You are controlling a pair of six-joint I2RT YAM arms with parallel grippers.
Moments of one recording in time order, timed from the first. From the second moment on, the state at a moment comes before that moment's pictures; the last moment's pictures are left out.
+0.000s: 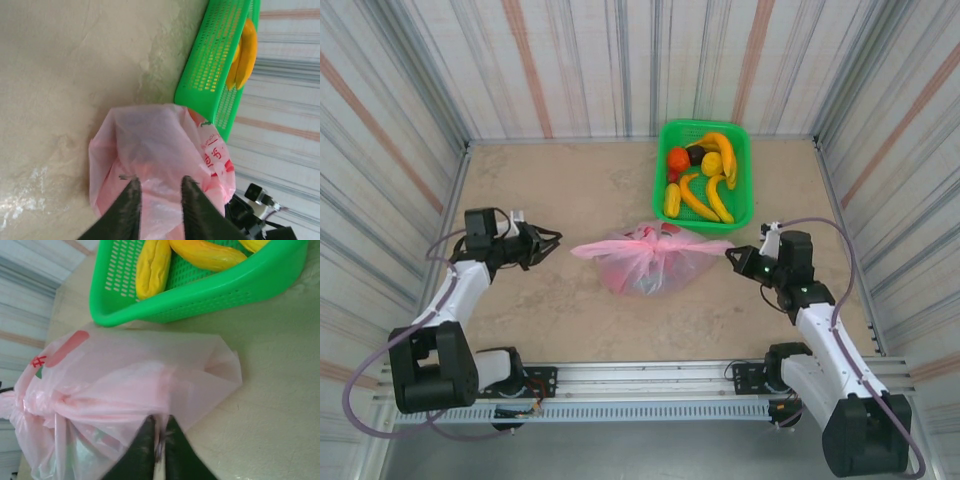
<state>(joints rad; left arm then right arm) 0.10 1.19 0.67 -0.29 0.82 -0.86 0.08 0.82 0.45 -0.24 -0.49 0.58</state>
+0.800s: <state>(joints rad) 0.13 0.87 0.85 -0.52 0.47 -0.63 0.02 0.79 0.71 -0.41 -0.15 0.36</state>
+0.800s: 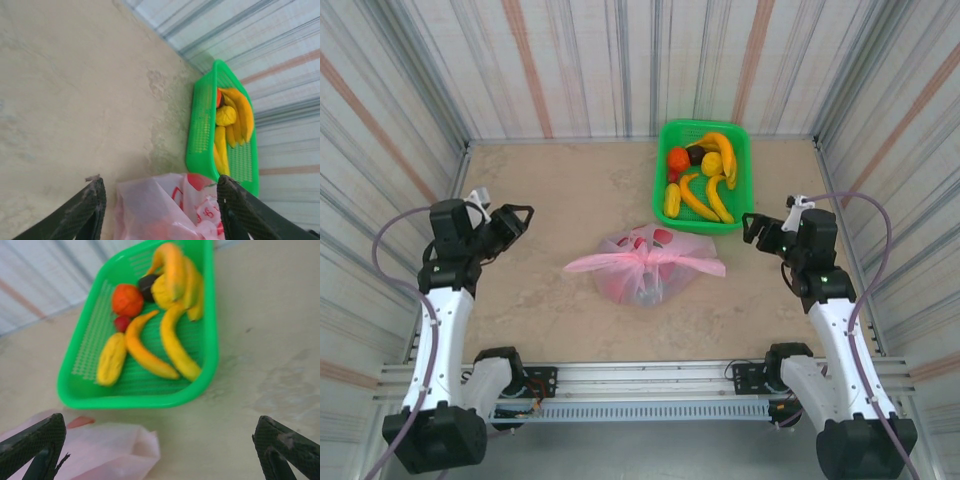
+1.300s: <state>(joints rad) 0.13 0.87 0.69 -0.38 0.09 -0.38 -0.05 0.97 0.50 -0.02 0.10 0.28</state>
